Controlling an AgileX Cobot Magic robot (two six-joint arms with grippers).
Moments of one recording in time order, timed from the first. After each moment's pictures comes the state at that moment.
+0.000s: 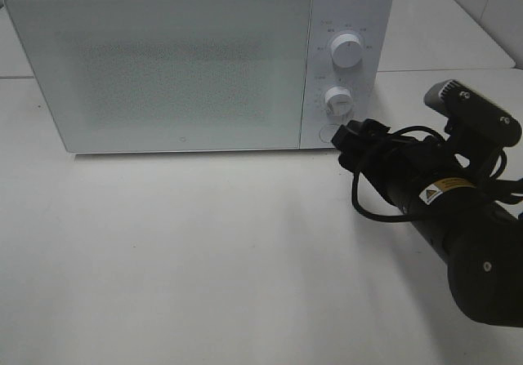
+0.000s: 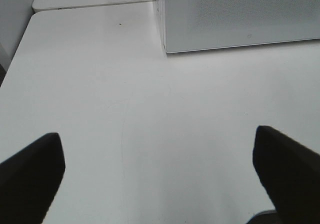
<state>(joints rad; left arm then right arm) -0.01 0.00 -0.50 -0.08 1.04 0.11 0.77 1.74 -0.39 0.78 -1.11 0.33</state>
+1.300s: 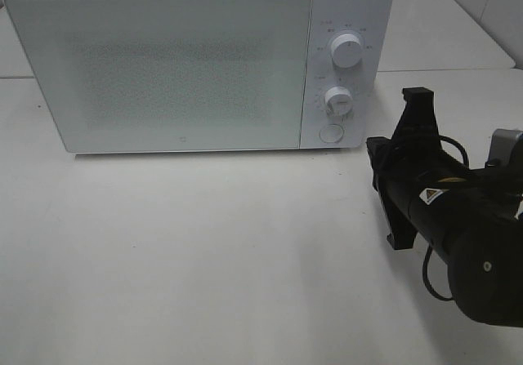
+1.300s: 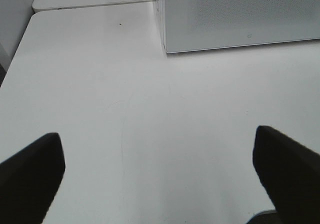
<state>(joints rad) -0.01 0.00 -0.50 -0.08 1.04 0.11 0.77 1.74 -0.39 0.78 -1.11 1.31</state>
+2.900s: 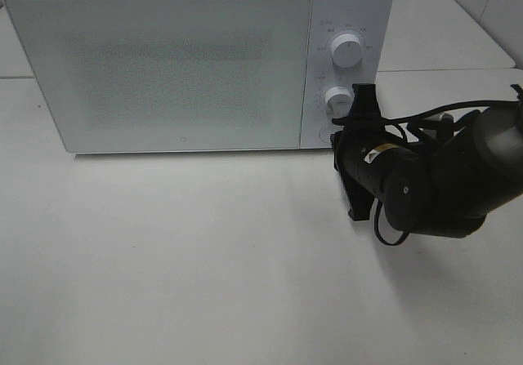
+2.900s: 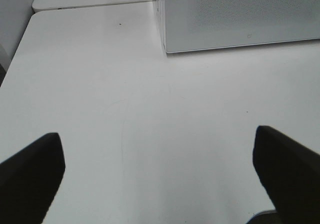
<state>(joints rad) -0.01 0.00 -0.50 -0.08 1.04 0.11 0.57 2.00 -0.71 0.57 -0.88 1.37</state>
